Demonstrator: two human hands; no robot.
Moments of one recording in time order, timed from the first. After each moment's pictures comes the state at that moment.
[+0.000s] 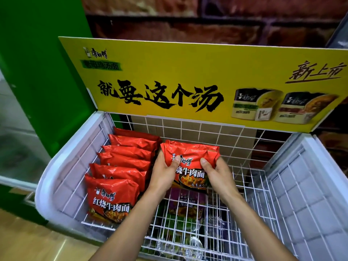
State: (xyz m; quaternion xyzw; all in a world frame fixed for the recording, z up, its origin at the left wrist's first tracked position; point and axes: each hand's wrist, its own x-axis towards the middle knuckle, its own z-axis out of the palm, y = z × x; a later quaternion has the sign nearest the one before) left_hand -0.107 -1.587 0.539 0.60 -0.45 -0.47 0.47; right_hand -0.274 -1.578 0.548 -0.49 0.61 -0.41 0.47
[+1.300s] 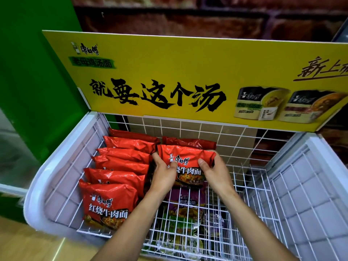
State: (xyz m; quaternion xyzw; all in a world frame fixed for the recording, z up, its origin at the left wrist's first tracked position) left_hand -0.109 -1.602 0.529 0.70 -0.44 -0.45 0.34; right_hand -0.270 -1.603 0.525 -0.51 0.66 -0.37 0.41
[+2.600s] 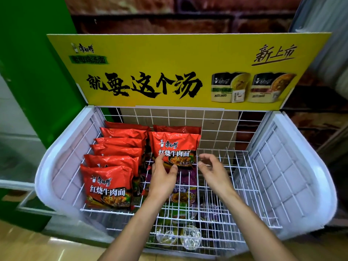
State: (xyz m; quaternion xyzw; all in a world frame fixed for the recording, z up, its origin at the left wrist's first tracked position) left_hand -0.127 -1.520 0.535 0.67 -0.49 -0.44 0.35; right_hand -0.296 -1.521 0.529 -0.52 0.66 -0.35 0.41
